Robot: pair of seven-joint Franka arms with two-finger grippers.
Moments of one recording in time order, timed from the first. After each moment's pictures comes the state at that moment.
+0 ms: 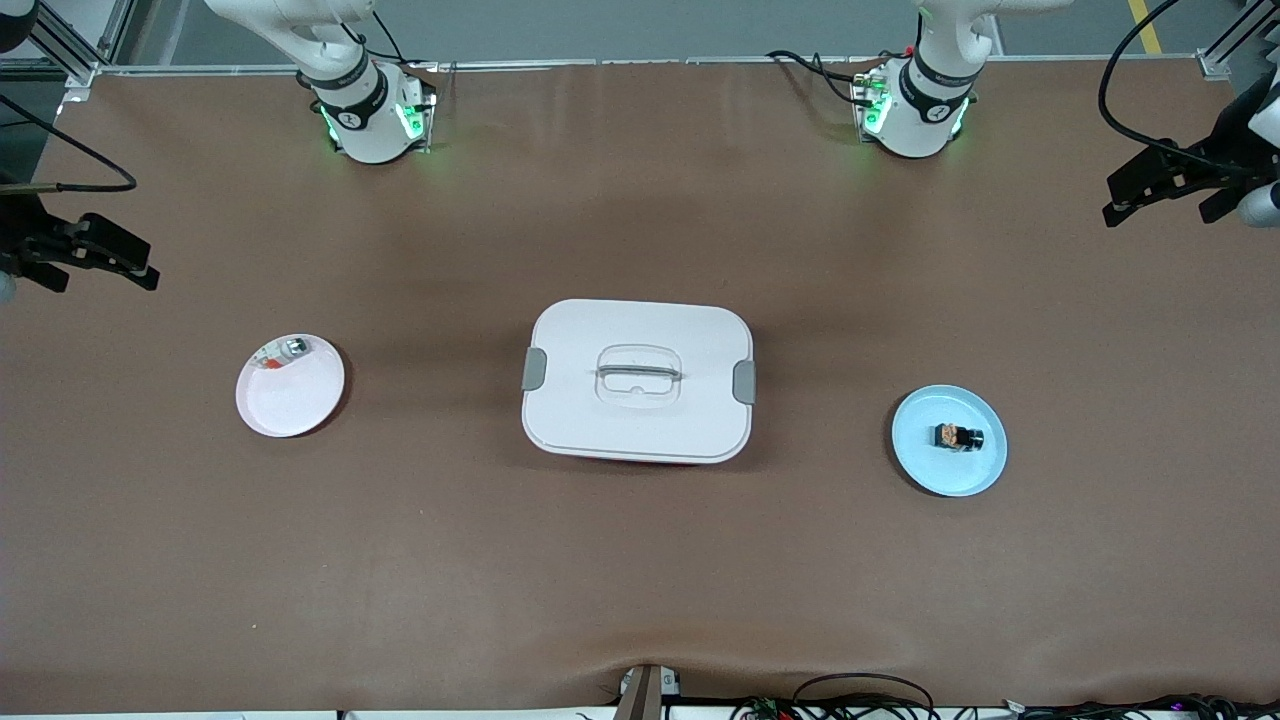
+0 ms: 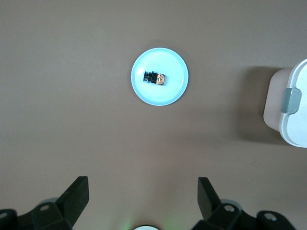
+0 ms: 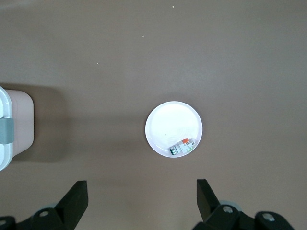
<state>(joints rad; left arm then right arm) -0.03 -0.07 -0.02 -1.55 0.01 1.47 -0.08 -0.03 0.03 0.01 -1.51 0.01 1.55 -0.02</state>
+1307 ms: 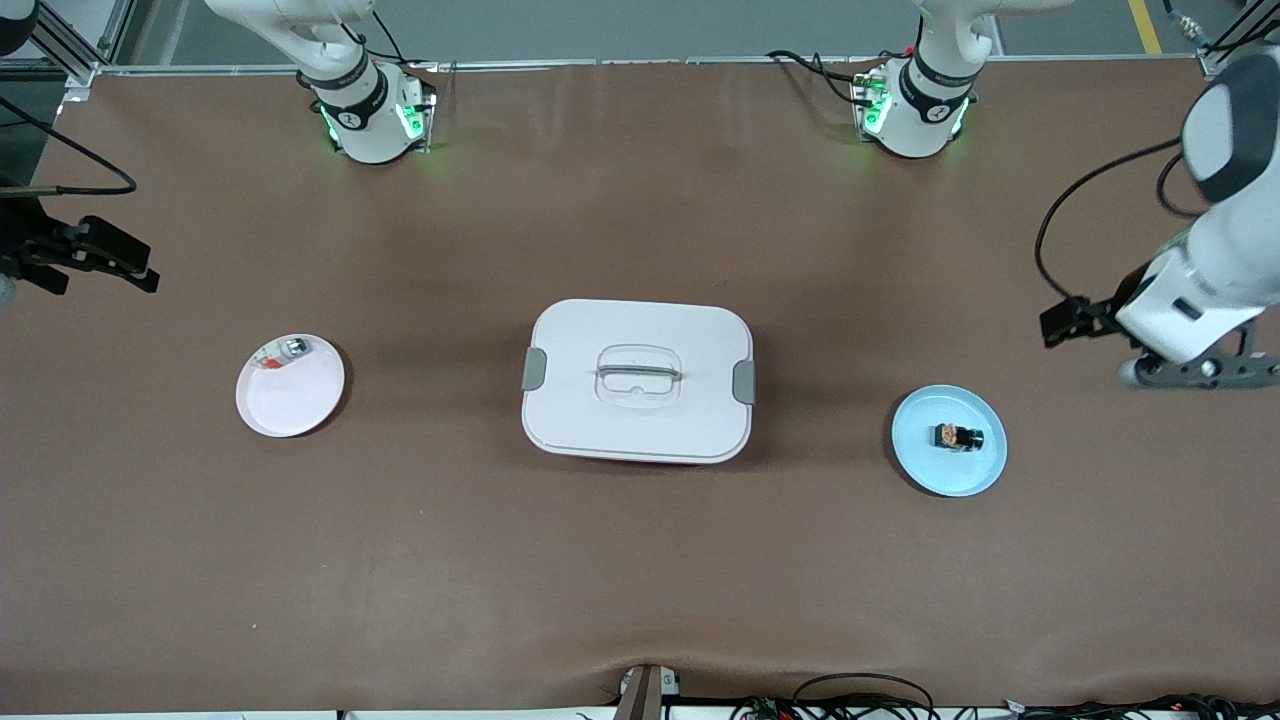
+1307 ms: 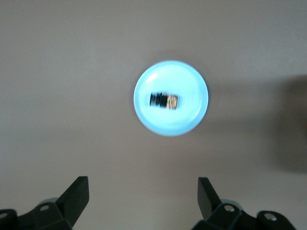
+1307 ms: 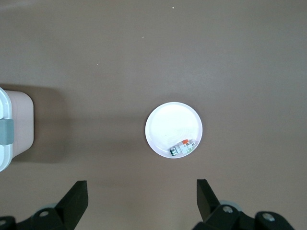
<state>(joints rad) -0.03 0.16 -0.03 -1.68 0.08 1.81 -0.03 -0.03 0.04 0.01 -1.50 0.01 1.55 -0.02</state>
